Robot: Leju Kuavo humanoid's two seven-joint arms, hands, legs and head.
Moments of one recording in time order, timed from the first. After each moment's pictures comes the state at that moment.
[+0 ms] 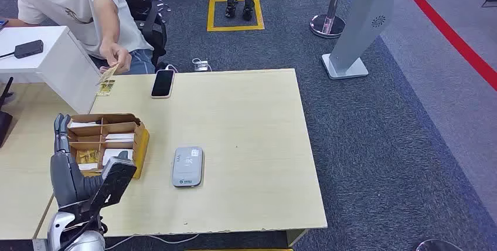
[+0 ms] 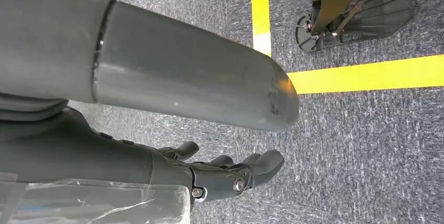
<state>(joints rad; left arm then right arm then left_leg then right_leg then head) 0.03 -0.22 0.08 -1.81 -0.86 0.12 -0.19 -0.14 0.05 1.56 -0.05 -1.50 -0.37 -0.07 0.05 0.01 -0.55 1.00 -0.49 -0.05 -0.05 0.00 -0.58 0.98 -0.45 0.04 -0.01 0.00</state>
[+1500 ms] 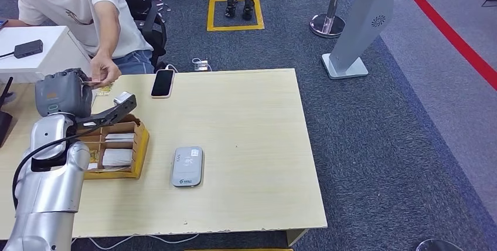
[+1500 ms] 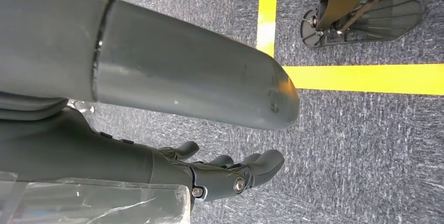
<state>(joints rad) -0.58 0.11 -0.02 -1.24 -1.55 -0.02 0.19 -0.15 0.05 1.56 -0.05 -1.36 -0.35 -0.05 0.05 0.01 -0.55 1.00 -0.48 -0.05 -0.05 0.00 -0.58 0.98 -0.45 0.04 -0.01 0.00</state>
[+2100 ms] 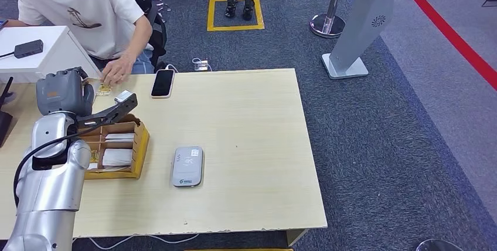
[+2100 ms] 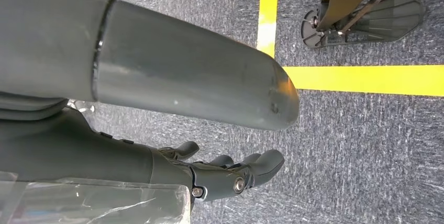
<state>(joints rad) -0.59 0.10 -0.02 -1.23 -1.55 -0.02 0.19 -0.15 0.05 1.56 -0.05 -1.36 -0.35 -0.05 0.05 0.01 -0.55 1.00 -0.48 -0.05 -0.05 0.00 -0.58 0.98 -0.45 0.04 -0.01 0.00</state>
